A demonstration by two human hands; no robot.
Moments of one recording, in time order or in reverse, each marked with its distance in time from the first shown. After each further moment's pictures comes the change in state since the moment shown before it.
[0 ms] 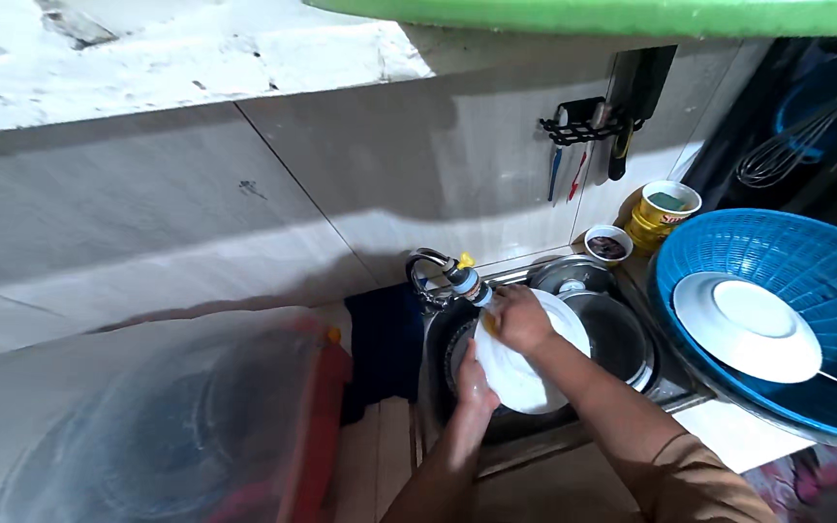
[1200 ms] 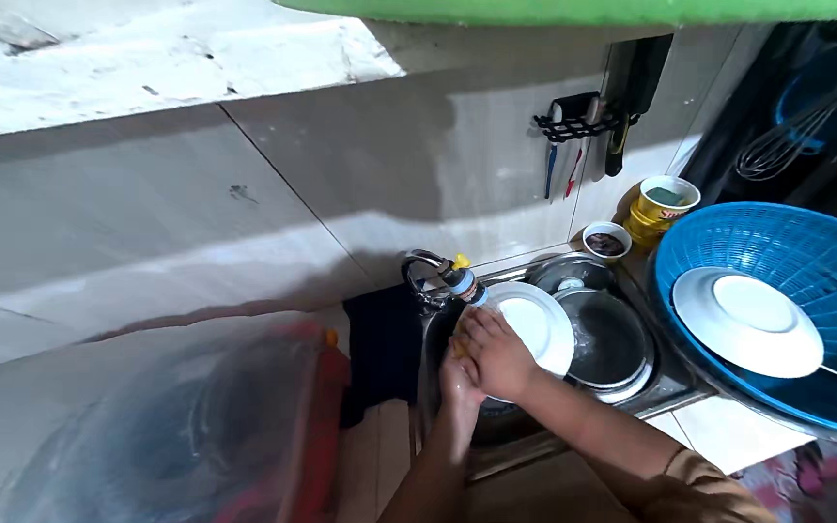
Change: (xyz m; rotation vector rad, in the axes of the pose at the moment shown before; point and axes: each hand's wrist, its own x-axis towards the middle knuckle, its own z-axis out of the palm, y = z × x) left_hand 0.000 0.024 -0.003 -0.125 0.090 0.007; right_hand -0.048 -0.054 0.029 -0.079 0.011 -0.218
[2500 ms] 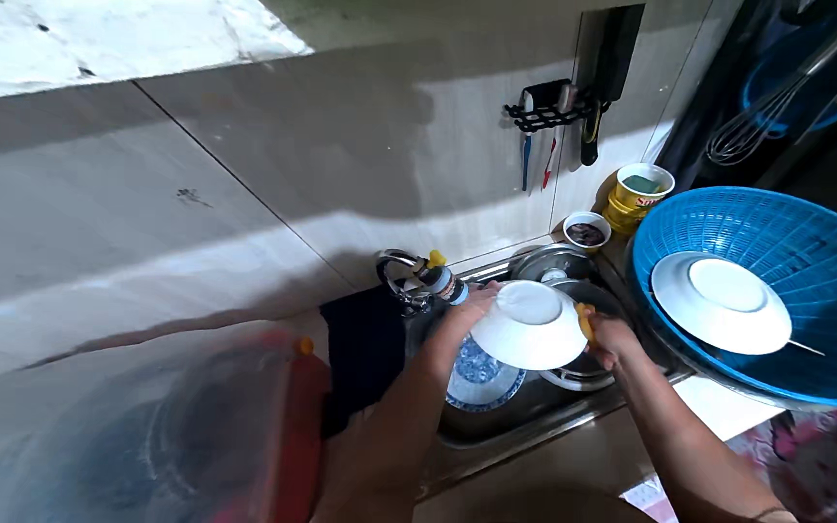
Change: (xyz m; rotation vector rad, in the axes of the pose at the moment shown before) left_hand 0.063 0.035 0.118 1.696 -0.461 0.093; right_hand -0.134 0.176 -0.045 1.242 0.184 1.354
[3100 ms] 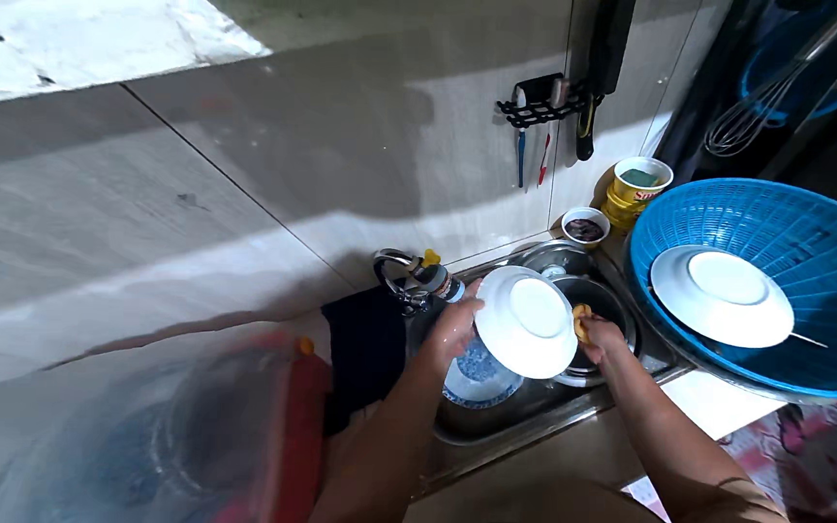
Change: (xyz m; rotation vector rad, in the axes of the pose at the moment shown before) left_hand -0.056 0.004 -0.002 -0.843 -0.033 -0.126; right_hand 0.058 0.056 0.015 0.364 0.078 0.011
